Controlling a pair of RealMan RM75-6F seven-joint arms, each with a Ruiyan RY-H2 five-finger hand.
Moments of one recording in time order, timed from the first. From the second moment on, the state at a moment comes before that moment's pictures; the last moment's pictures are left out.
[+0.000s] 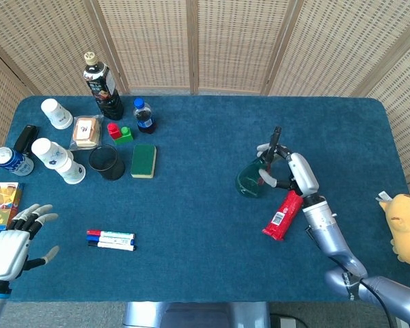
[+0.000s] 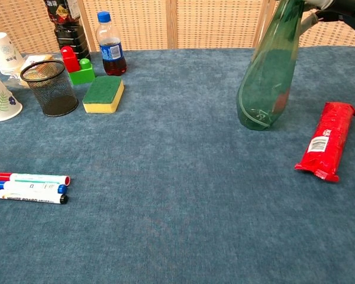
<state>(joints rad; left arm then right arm) -0.07 -1.17 0.04 -1.64 1.60 1.49 -0.06 0.61 -1.46 0.27 -1.35 -1.42 1.18 0.69</state>
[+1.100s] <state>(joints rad) -0.07 -1.16 0.03 -1.66 1.61 1.49 -0.04 0.58 -1.49 0.26 -1.25 -1.42 1.22 0.75</state>
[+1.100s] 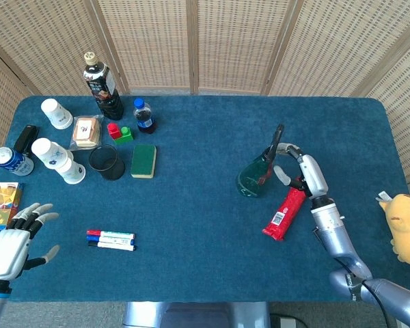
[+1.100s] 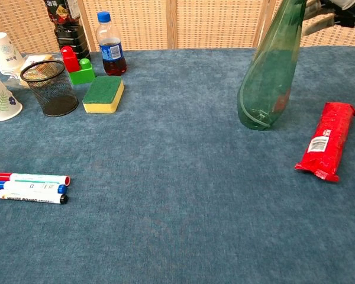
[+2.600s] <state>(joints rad) 0.02 -1.12 0.08 -1.70 1.49 1.49 -0.04 0.27 -1.10 0.10 -1.48 -1.34 1.34 0.07</state>
